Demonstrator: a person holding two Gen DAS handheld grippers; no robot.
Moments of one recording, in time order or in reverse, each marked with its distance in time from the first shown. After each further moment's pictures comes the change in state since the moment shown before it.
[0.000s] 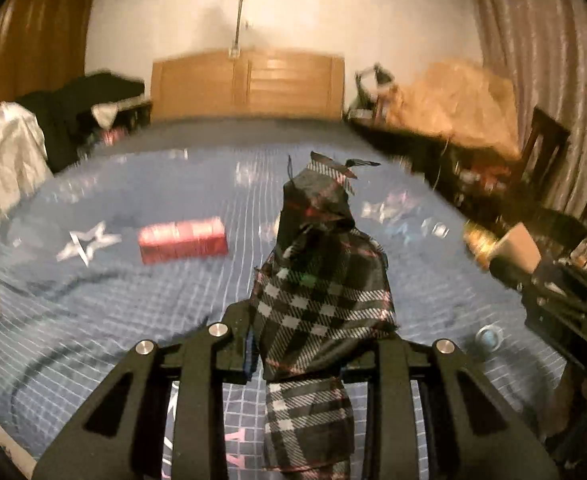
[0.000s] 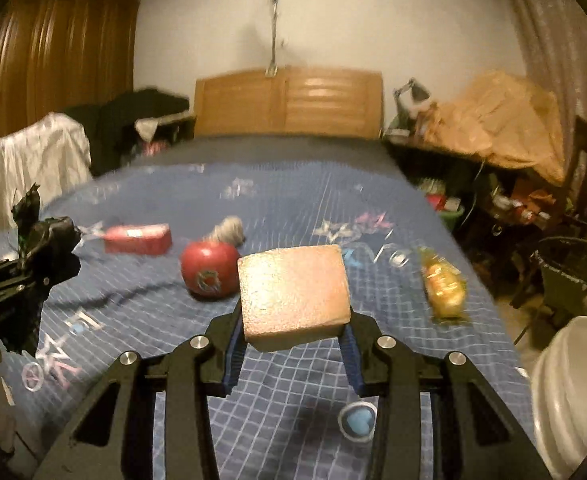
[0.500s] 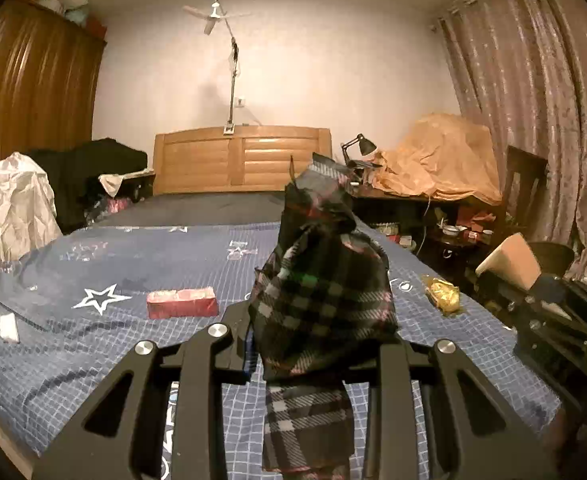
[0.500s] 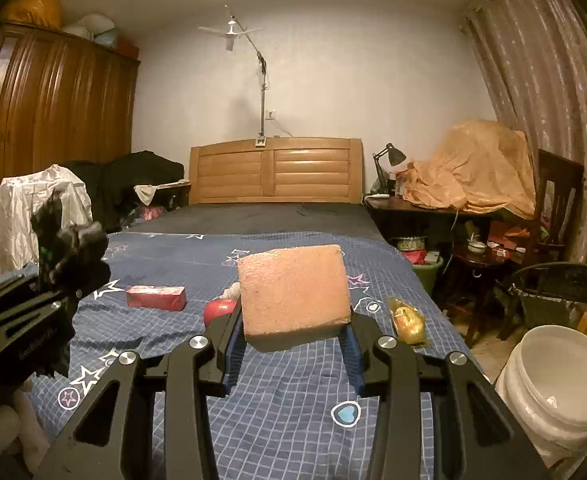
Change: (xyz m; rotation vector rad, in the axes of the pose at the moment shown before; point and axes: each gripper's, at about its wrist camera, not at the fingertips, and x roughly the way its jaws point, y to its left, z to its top) left arm -0.067 -0.045 -0.004 0.040 -0.249 0.007; right arm -0.124 0.010 -0.016 0.021 -0.232 -0.040
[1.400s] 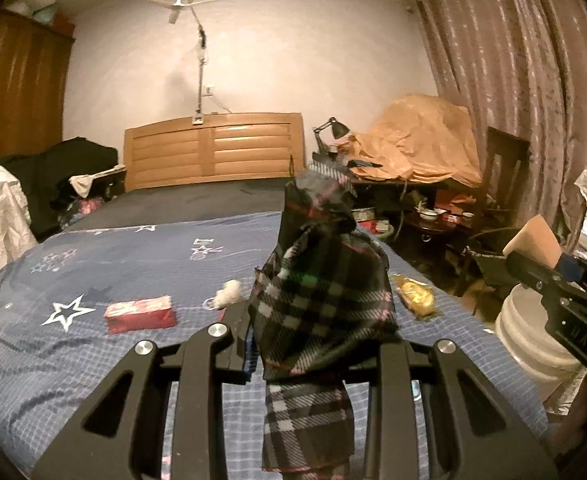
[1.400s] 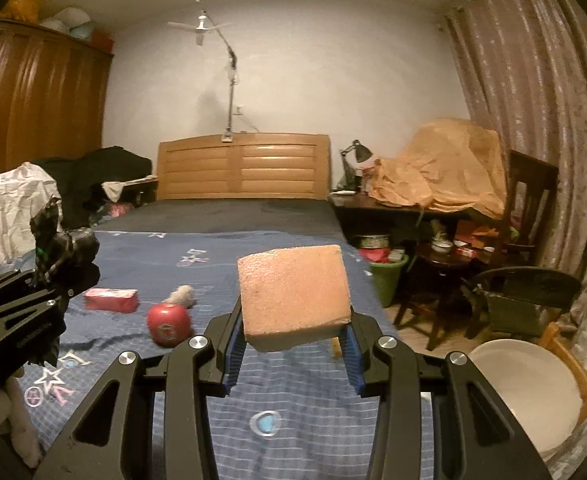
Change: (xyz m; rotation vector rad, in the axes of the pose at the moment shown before) left arm 0.039 -0.046 0.021 0.051 0.064 -0.093; right arm -0.010 -0.068 0.025 0.004 0.030 -0.119
